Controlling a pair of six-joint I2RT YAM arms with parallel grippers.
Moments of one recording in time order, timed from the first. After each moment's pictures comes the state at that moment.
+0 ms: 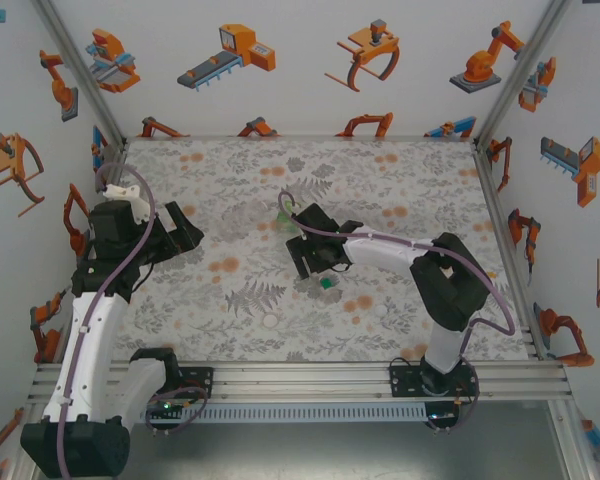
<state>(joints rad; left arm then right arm) -0.04 0.86 0.88 -0.63 0.20 -0.37 0.79 1.81 1.15 -0.41 0.04 0.28</state>
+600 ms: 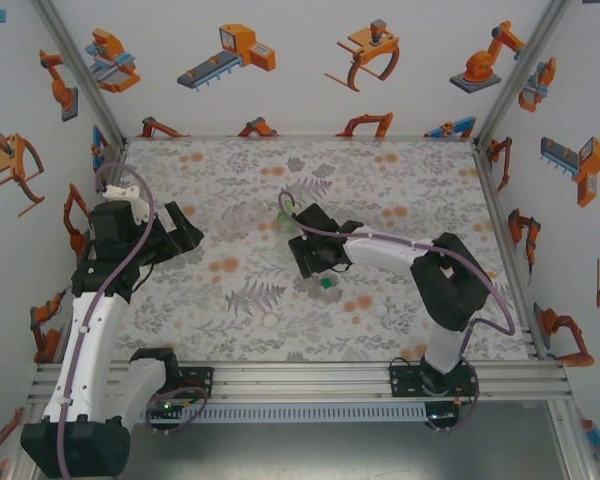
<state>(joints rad) -0.04 0.86 0.88 -0.63 0.20 -0.38 0.79 1.80 1.15 -0.41 0.04 0.28</state>
